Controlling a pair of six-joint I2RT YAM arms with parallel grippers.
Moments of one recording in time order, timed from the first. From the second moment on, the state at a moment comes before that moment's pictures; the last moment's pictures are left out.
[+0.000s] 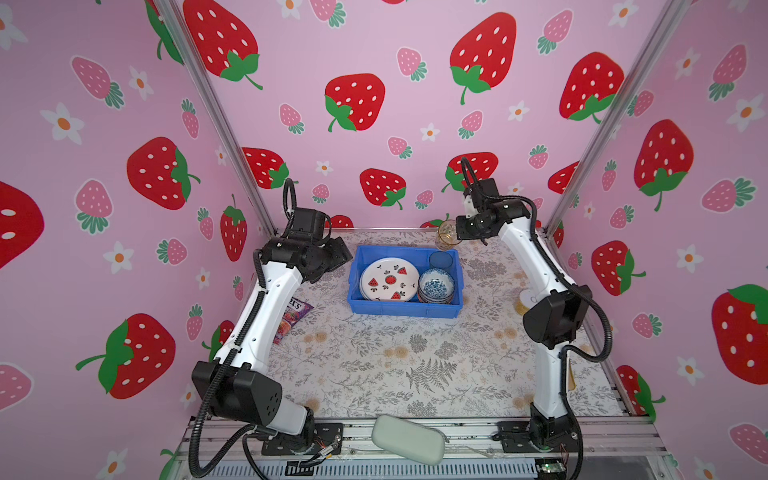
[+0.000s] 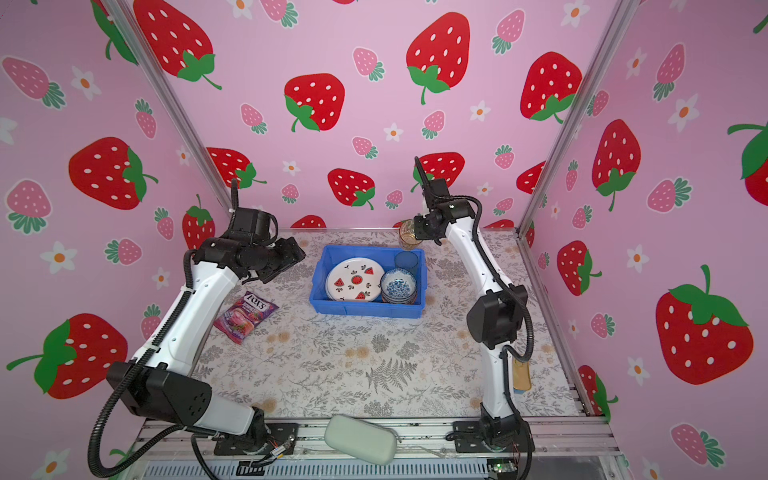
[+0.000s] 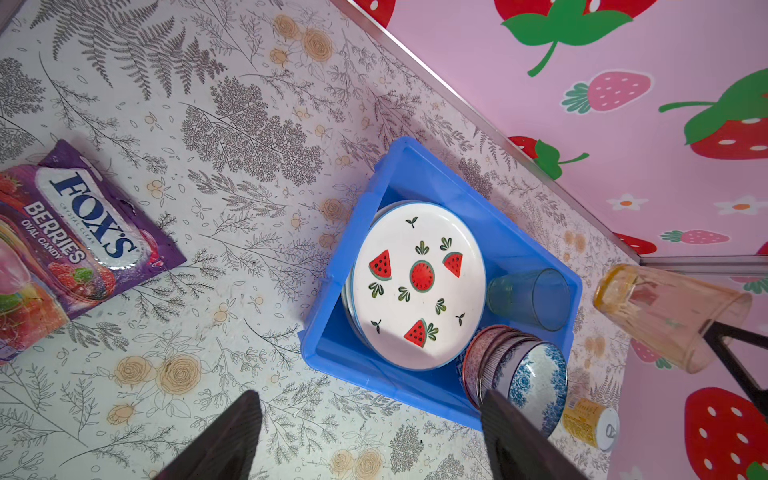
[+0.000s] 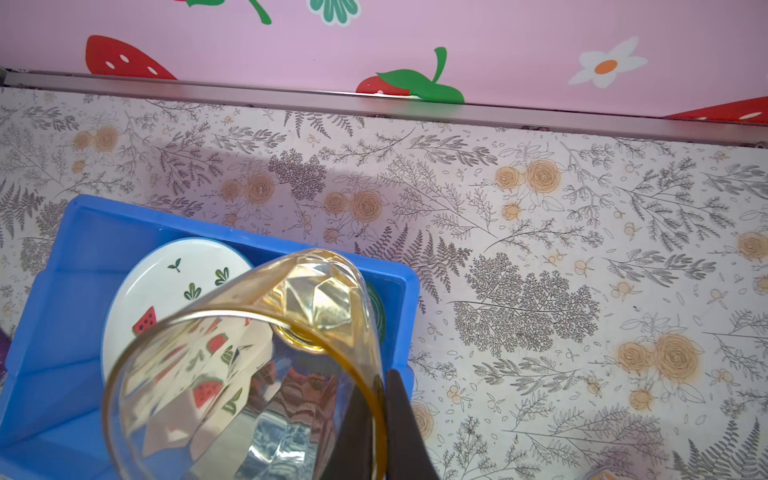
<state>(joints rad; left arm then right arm) -0.17 1.50 1.62 -1.03 0.06 -0.68 0.42 2.13 2.32 -1.09 0.00 0.17</state>
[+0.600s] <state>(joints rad) -0.17 1.55 1.62 -1.02 0.09 -0.68 0.40 2.21 2.34 -1.09 -0.04 0.17</state>
